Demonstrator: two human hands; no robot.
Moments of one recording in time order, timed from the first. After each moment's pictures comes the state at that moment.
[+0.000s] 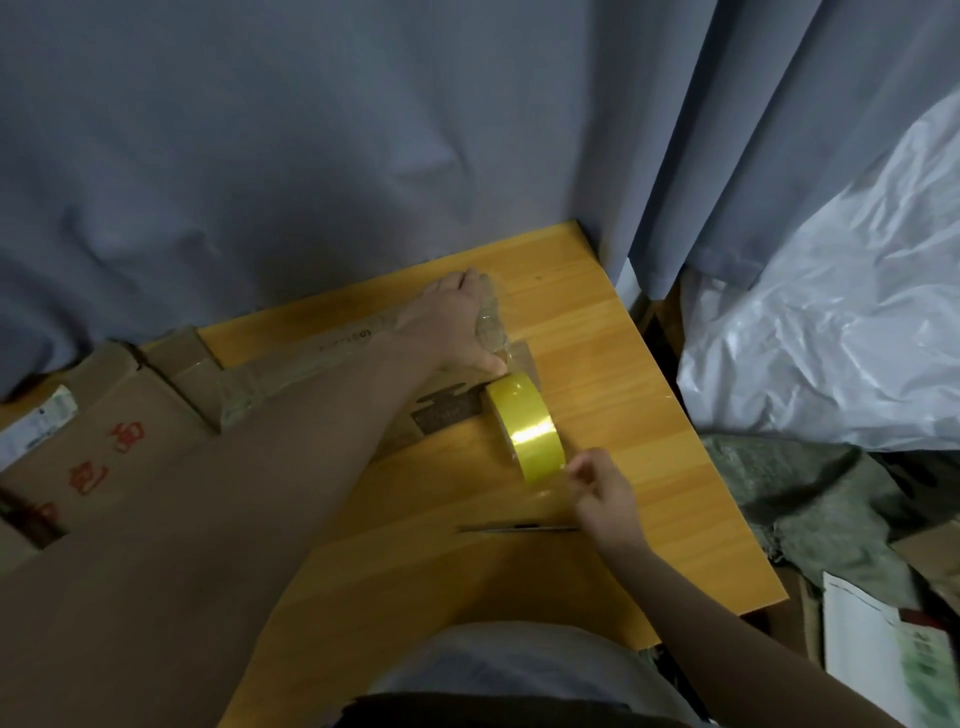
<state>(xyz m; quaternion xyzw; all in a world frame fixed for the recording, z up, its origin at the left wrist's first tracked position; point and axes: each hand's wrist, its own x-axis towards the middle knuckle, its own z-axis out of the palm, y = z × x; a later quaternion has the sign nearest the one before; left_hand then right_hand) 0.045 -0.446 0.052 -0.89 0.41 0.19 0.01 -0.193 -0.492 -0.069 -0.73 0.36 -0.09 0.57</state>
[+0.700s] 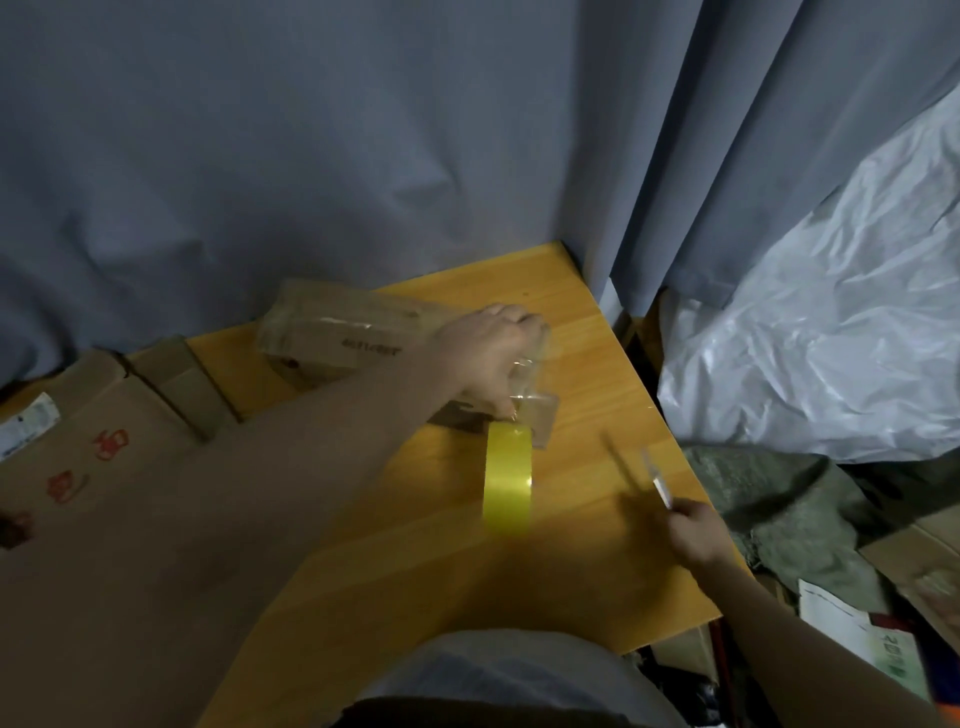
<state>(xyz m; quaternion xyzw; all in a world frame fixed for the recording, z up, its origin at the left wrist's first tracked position) 0.014 -0.458 0.057 -0.80 0.58 0.15 0.05 -0.265 -0.557 -0.086 -0.67 0.57 0.05 0.47</state>
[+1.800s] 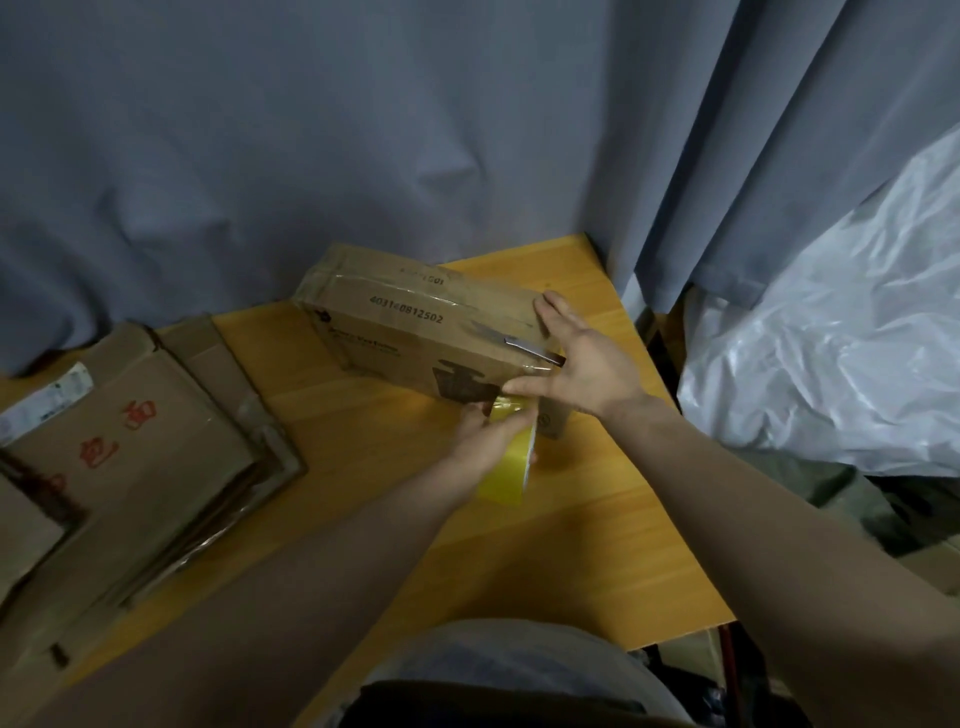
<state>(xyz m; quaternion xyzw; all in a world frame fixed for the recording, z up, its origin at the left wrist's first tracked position) -0.063 -0.406 -0.001 -0.75 -0.03 0.41 -0.52 -0.096 -0.554 0.020 -0.93 0.18 -0.01 0.32</state>
